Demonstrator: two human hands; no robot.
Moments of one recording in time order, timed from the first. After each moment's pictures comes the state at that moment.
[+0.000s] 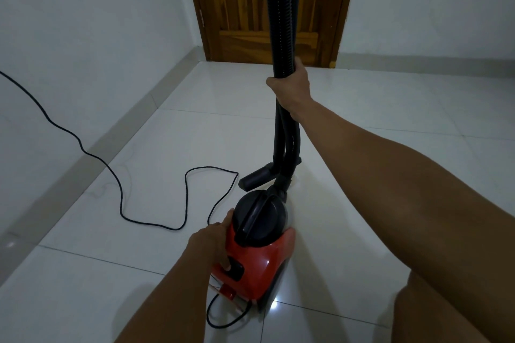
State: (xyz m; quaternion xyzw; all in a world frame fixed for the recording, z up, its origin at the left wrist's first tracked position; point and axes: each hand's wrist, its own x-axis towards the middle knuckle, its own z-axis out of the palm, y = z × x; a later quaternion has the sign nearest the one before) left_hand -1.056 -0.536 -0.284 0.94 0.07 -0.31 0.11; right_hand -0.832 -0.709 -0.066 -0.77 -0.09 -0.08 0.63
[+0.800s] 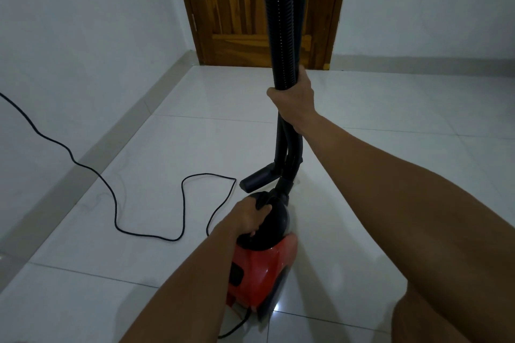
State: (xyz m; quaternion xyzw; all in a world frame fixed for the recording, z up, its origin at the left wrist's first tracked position) left_hand -0.991 -0.596 -0.229 0.86 0.13 -0.21 0.44; right_hand -0.840 -0.715 -0.072 -0.78 -0.09 -0.11 0.61
